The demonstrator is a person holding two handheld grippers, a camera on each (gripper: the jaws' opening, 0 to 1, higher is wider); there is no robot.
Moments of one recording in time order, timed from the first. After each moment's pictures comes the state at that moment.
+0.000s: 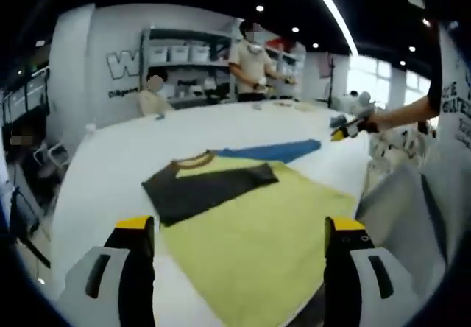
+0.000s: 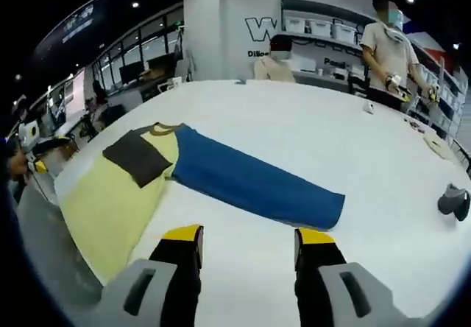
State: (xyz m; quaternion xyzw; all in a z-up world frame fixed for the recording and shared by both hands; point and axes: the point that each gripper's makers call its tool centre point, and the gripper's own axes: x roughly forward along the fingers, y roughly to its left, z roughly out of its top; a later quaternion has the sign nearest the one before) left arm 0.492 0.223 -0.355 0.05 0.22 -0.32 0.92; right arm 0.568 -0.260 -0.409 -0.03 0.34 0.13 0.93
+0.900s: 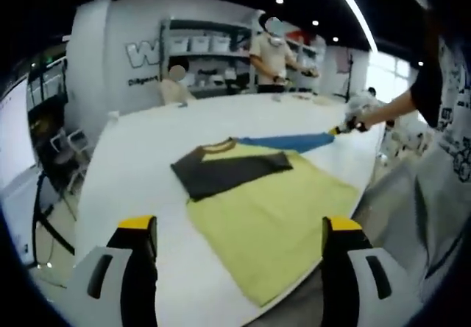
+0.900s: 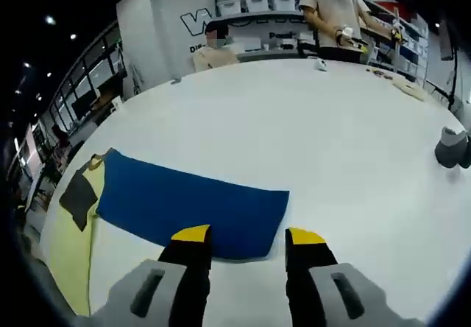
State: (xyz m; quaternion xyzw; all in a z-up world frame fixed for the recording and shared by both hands) left arm 0.470 0.271 -0.341 0.05 0.25 -0.28 0.92; right arm 0.646 -0.357 -0.472 0.08 0.38 0.03 0.92
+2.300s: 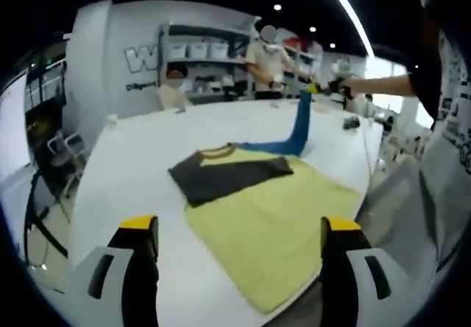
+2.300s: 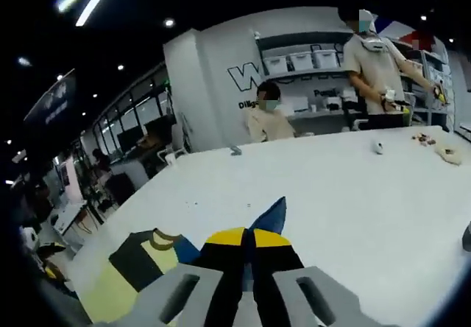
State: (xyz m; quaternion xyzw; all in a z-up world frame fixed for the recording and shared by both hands) left arm 0.477 0.270 -0.350 0.04 0.23 -0.29 0.93; right arm 0.745 -0.204 -0.254 0.09 0.18 0.18 0.96
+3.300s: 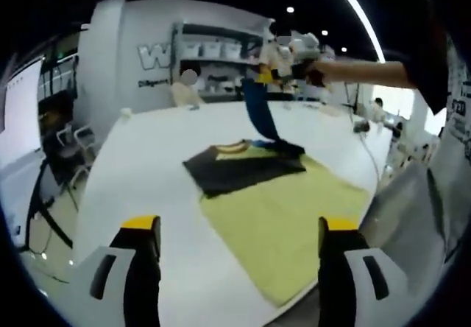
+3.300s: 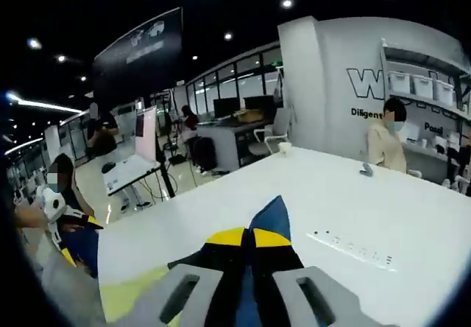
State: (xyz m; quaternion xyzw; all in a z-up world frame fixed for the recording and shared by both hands) left arm 0.480 0.301 -0.367 0.03 0.23 -0.26 0.94; right arm 0.749 0.103 -0.280 -0.04 0.20 0.44 0.87
